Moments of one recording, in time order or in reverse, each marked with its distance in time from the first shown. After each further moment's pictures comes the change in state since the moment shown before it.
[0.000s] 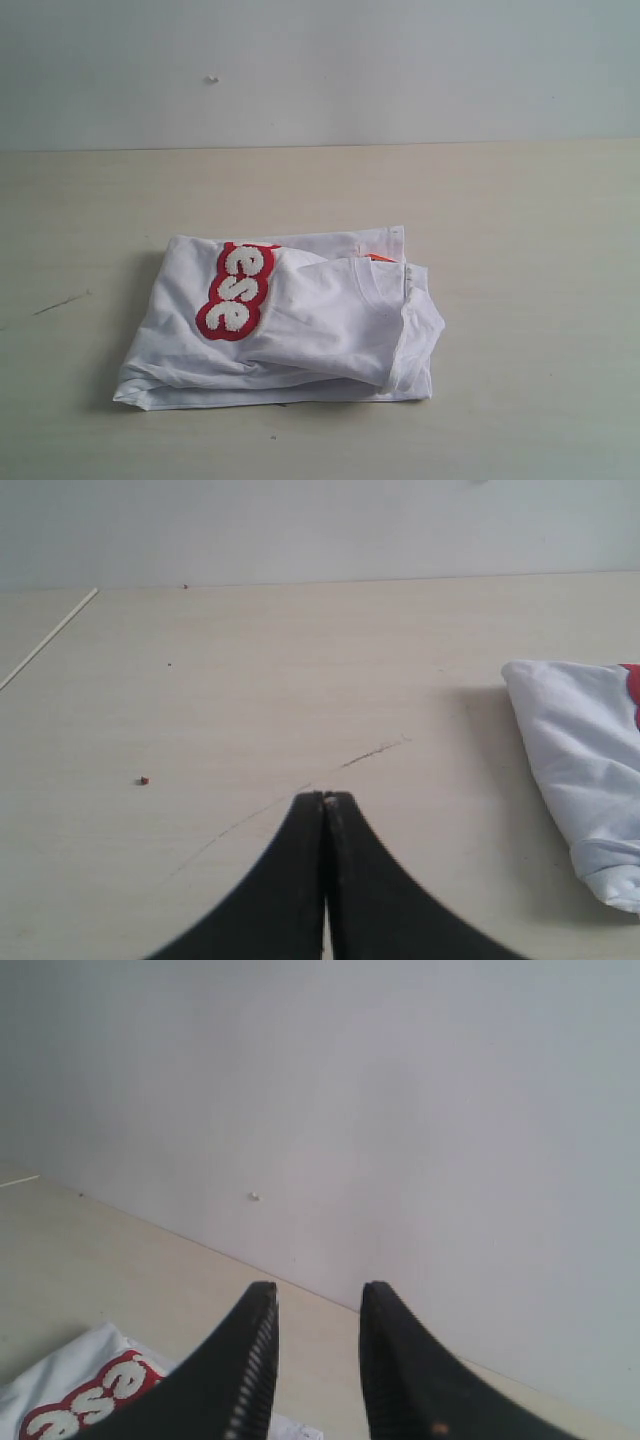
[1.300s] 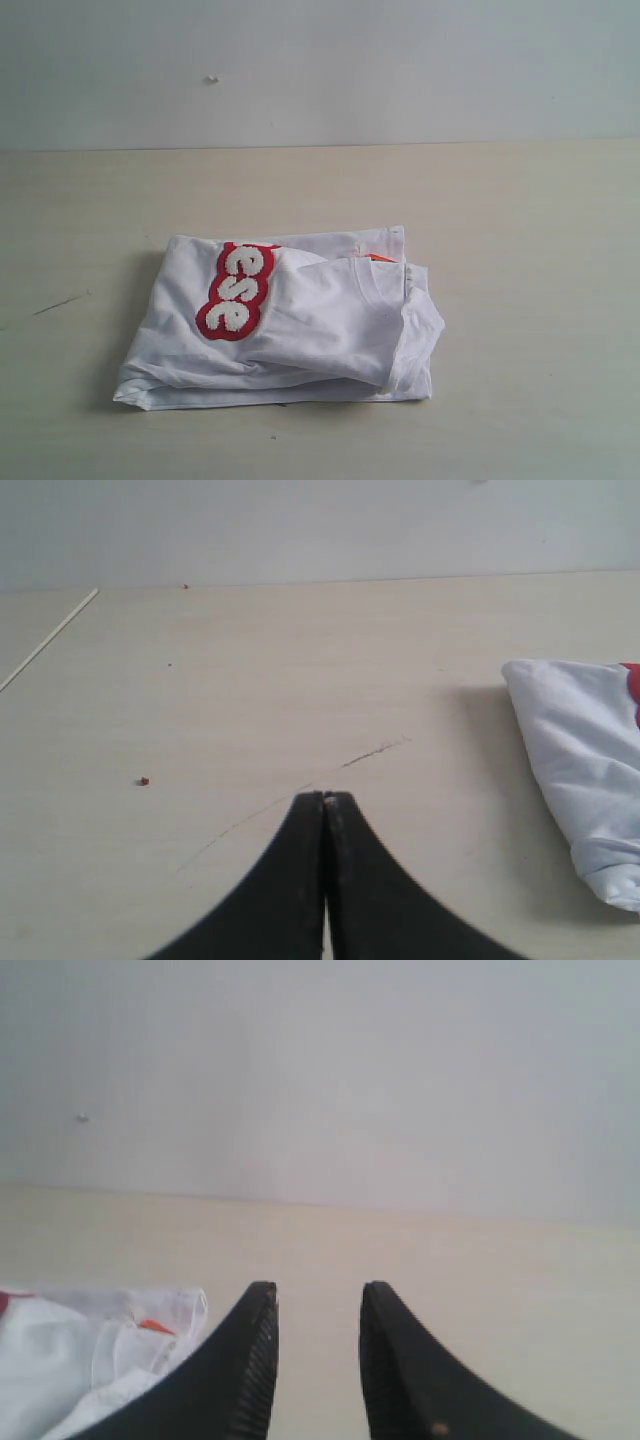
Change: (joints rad) left arm 0.000 0.000 0.000 0.000 0.002 0.004; right arm -0.051 -0.329 0.250 -1.175 0.027 1.296
